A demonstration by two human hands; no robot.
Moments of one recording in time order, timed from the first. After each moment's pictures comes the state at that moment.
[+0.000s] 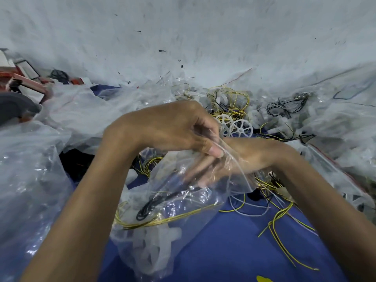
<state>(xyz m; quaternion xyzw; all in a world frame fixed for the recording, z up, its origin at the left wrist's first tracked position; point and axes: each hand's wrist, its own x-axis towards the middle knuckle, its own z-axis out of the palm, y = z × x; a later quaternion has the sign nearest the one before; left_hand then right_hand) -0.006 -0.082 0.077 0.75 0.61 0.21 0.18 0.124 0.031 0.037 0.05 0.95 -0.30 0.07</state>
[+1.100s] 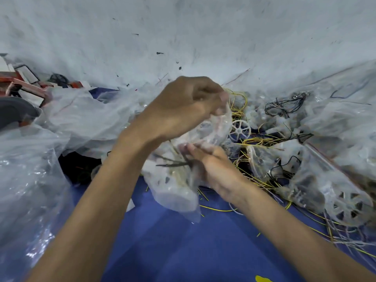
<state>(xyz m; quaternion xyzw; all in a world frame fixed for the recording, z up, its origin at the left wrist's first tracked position) 0.008 -0.066 0.076 0.60 0.63 0.48 0.13 0.085 0.011 -0.040 0.24 0.63 -0.68 -0.27</state>
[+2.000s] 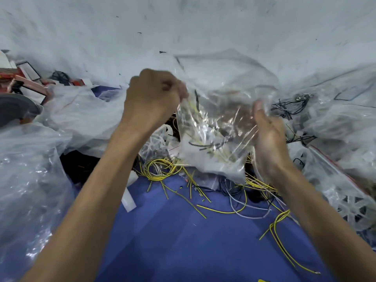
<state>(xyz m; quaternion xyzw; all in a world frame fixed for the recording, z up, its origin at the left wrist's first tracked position) -0.036 -0.057 0.061 0.46 0.71 0.53 -0.06 0.126 0.051 0.010 0.25 0.65 -0.53 -0.49</state>
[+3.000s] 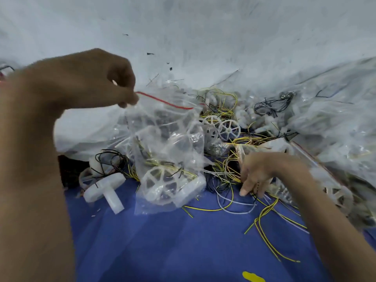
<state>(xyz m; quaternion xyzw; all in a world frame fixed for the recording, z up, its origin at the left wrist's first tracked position) -0.064 -0.108 0.115 0.54 0.80 0.27 -0.01 0.169 0.101 -0.006 0.40 0.85 -0.21 0.26</state>
